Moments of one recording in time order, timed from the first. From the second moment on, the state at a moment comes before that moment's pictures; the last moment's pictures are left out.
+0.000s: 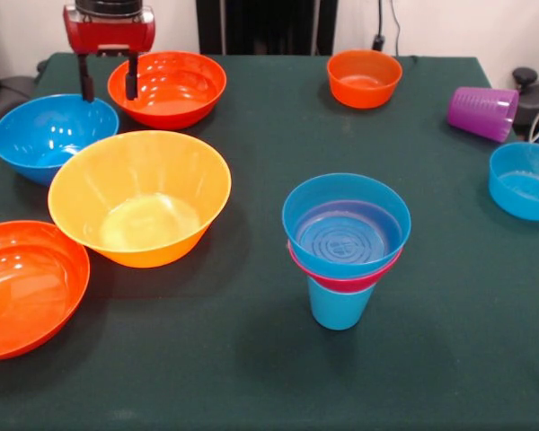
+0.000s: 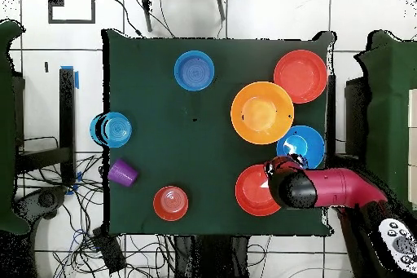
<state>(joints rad) -0.85 -0.69 0.33 1.84 -0.78 0.37 1.48</state>
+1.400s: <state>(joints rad) -0.81 -0.55 0.31 1.69 -0.74 0.37 1.48</state>
